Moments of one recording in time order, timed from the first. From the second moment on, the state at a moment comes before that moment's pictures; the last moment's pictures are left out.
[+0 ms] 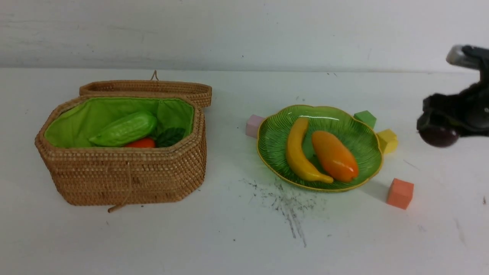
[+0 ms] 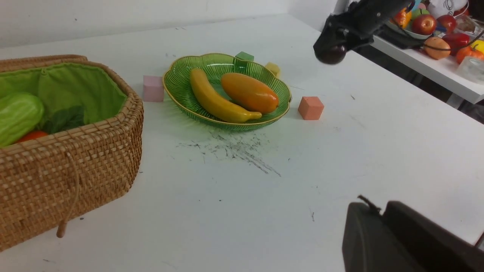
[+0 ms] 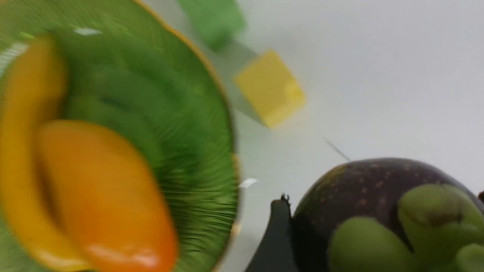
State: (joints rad) right arm -0.07 1.73 -1.36 0.31 0.63 -0.14; left arm -0.74 0.20 -0.64 -0.02 0.74 -0.22
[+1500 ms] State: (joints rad) right arm 0.12 0.54 -0.73 0.33 0.93 -0.13; left arm -0.74 -0.01 -0.27 0.00 0.34 -0.21
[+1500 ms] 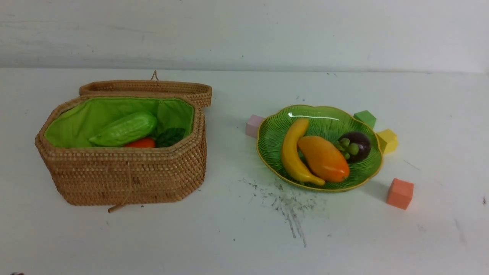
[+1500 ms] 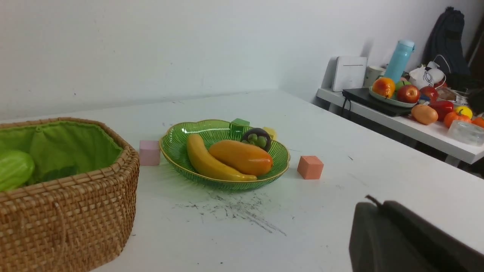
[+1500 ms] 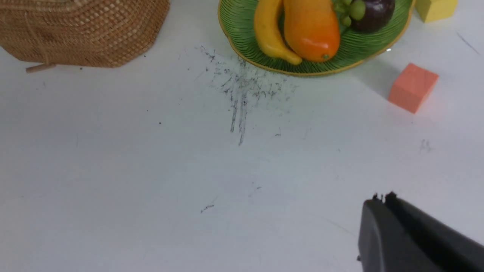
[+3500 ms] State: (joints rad) right arm 0.09 -0.01 0.02 -0.09 0.36 0.13; left arm -0.74 -0.01 -0.08 0.00 0.37 -0.21
